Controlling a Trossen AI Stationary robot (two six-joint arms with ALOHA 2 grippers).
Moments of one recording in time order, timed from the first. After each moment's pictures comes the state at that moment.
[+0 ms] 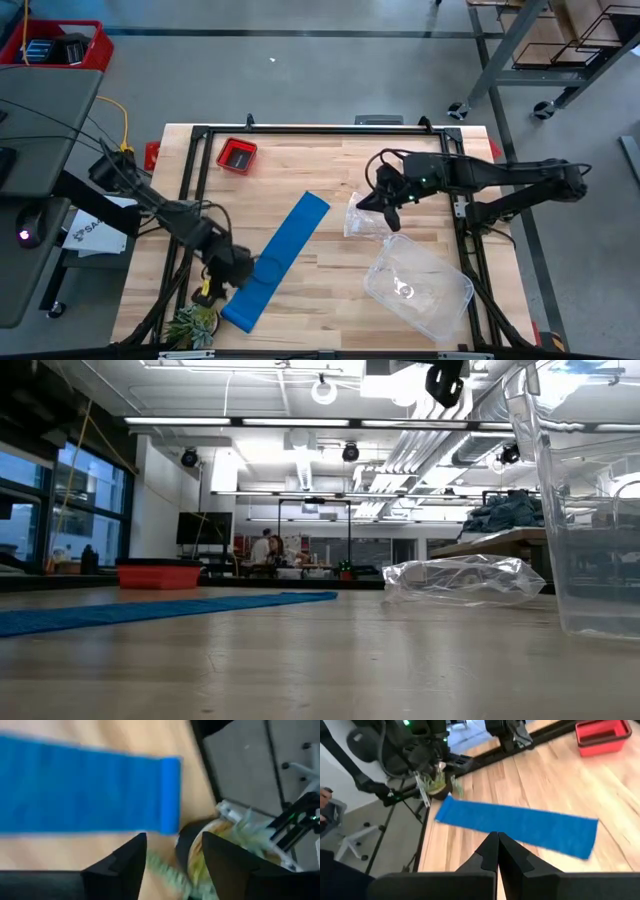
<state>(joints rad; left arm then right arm) -0.61 1.34 0.96 -0.80 0.37 -0.26 0.01 1.16 1.04 -0.36 -0.16 0.37</state>
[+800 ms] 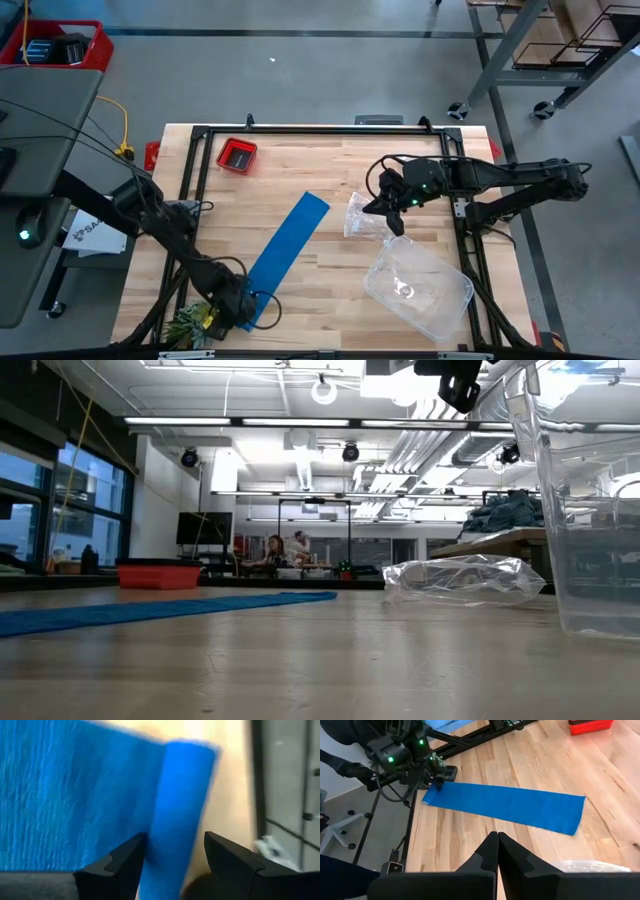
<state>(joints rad) -0.82 1.70 0.90 -0.48 0.25 -0.57 0.04 1.14 1.04 -0.47 -0.11 0.38</state>
